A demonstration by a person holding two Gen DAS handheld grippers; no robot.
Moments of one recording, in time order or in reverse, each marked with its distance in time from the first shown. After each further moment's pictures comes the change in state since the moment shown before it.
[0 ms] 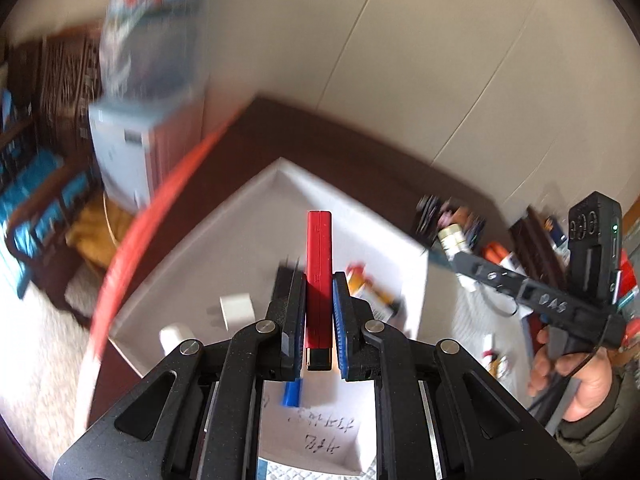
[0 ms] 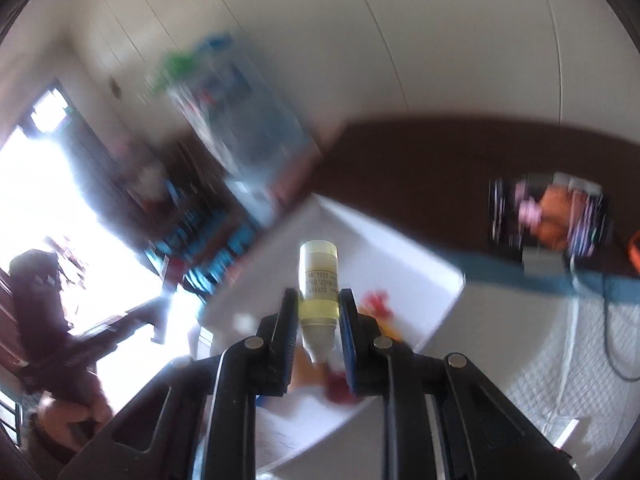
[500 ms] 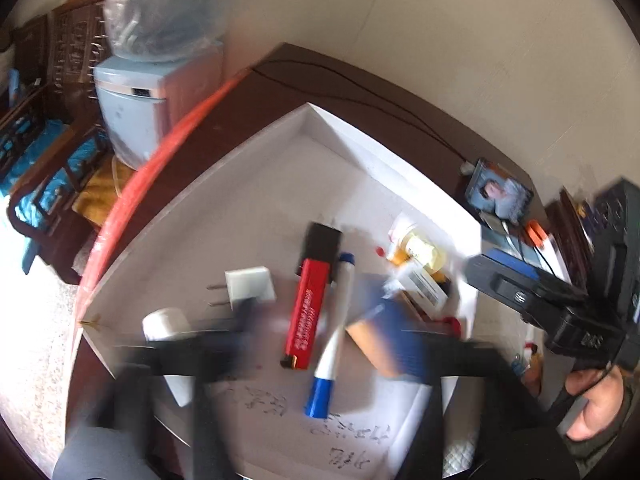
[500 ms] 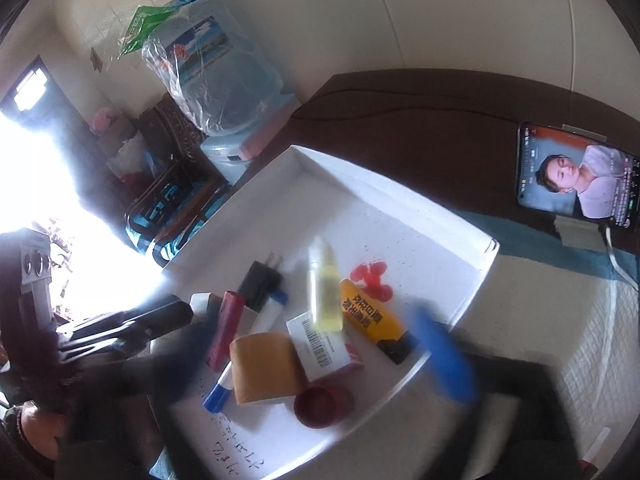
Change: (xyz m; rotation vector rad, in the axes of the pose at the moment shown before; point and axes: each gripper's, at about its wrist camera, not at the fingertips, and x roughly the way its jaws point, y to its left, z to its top) left arm 0.049 0.015 -0.007 -0.034 0.069 0.108; right arm 0.030 -0.003 -0.013 -0.003 0.017 -0.064
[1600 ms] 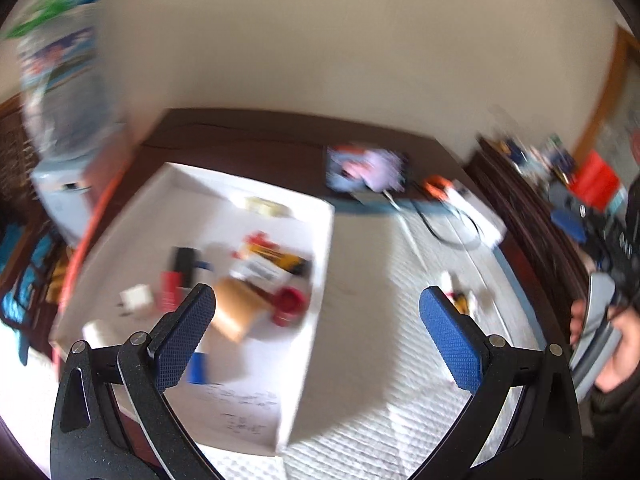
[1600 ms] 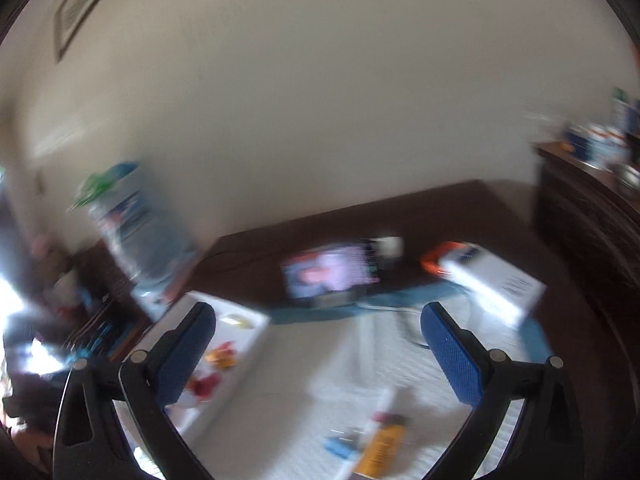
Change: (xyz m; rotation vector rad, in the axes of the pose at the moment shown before) left arm -0.061 -0.128 -0.051 0.376 -0.068 -0.190; right arm -0.226 -0.092 -0.089 0.253 -0.529 -0.361
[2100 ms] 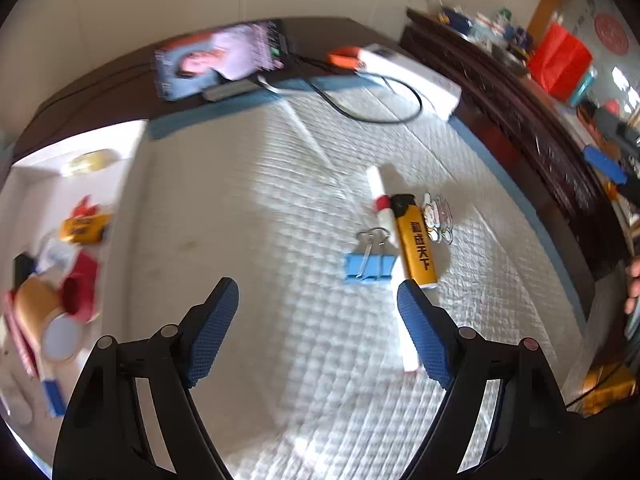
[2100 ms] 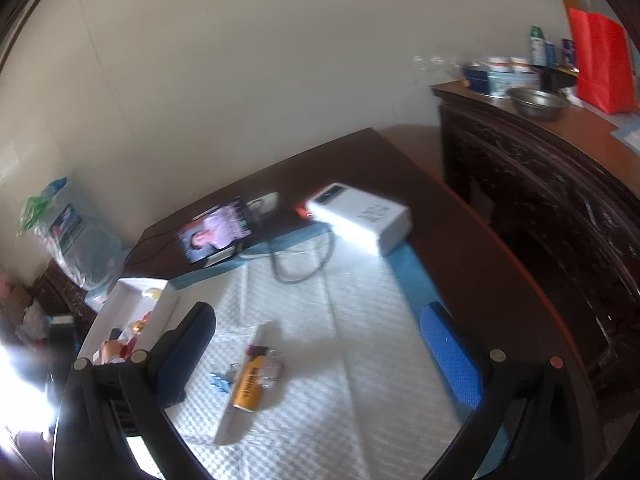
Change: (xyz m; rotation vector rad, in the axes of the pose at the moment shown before) left arm 0.134 -0.117 -0.037 0.270 0.295 -0.106; right arm -0.045 -0.102 -0.033 0.137 0.090 -0.175
